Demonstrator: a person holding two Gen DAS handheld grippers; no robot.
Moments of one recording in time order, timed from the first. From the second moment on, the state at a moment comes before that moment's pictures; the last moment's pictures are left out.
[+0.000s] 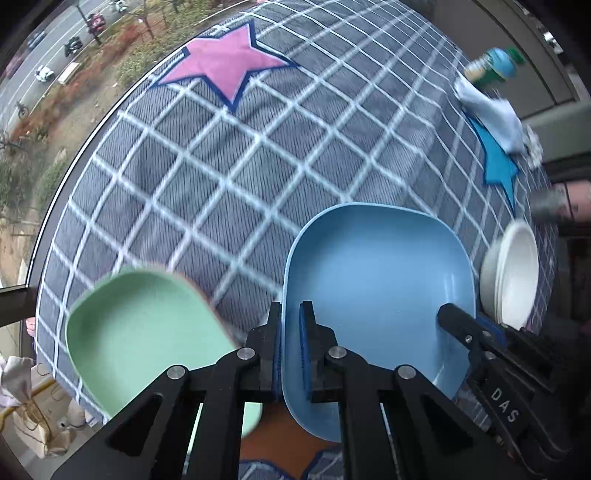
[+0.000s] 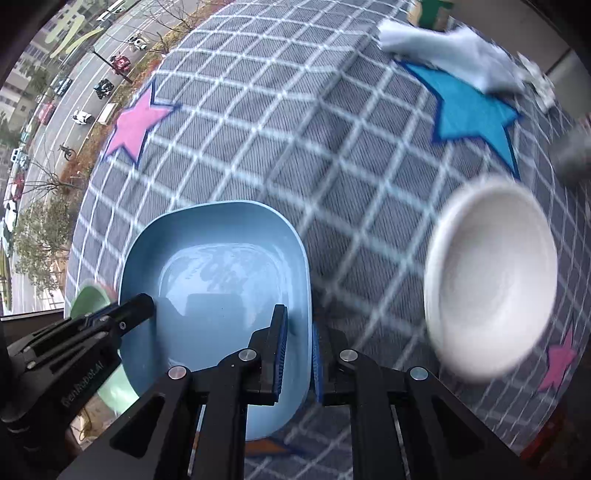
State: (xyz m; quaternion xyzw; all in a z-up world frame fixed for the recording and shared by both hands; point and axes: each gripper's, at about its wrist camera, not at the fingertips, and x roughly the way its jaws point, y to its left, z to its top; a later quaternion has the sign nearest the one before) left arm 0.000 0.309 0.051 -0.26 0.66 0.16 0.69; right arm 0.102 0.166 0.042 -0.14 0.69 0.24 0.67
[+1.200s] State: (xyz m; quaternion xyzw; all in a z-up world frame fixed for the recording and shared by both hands) left arm -0.064 0.172 0.000 -0.17 0.76 0.05 0.63; right arm -0.031 0.006 0.010 -0.11 0.72 0.23 0.64
